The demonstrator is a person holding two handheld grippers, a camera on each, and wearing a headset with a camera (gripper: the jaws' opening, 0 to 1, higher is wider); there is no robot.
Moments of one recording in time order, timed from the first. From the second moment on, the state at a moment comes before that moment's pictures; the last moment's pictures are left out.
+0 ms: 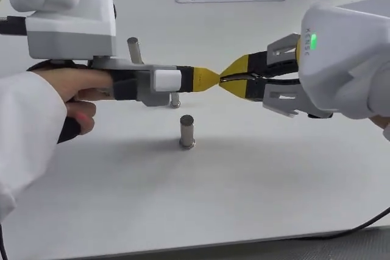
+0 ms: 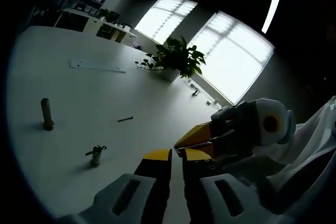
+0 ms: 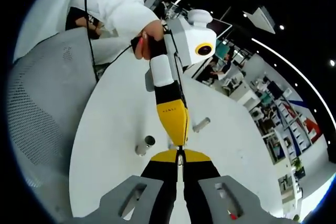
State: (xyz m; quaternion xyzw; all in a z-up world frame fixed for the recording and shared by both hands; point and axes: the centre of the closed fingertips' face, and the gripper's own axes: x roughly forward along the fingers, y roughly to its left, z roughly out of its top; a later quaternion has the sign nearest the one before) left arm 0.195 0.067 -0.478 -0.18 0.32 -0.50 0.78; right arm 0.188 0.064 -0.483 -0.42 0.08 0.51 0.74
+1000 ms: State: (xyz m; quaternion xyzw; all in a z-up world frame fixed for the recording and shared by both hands) left arm 0.160 0.068 -0.480 0.00 0.23 -0.58 0.78; right arm 0.168 0.061 -0.509 -0.18 0.21 0.57 0.77
